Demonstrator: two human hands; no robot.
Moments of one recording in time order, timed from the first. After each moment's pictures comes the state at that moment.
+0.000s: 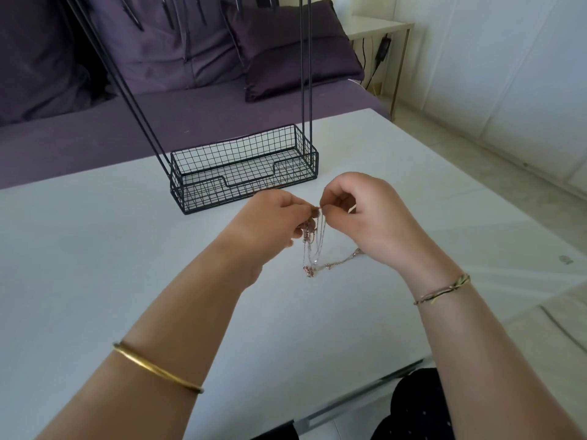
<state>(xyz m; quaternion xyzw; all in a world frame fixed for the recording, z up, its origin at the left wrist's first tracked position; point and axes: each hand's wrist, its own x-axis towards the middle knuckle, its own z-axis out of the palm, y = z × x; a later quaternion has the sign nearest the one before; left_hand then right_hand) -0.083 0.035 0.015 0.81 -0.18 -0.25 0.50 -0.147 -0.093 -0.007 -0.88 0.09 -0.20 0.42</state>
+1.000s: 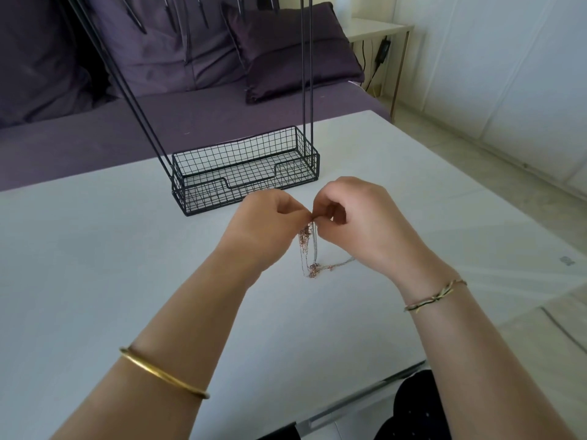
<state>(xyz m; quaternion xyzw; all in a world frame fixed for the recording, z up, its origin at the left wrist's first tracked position) -0.081 0.039 0.012 0.86 -0.20 -0.16 0.44 -0.144 -0.087 -0.008 -0.93 0.07 -0.21 0.30</state>
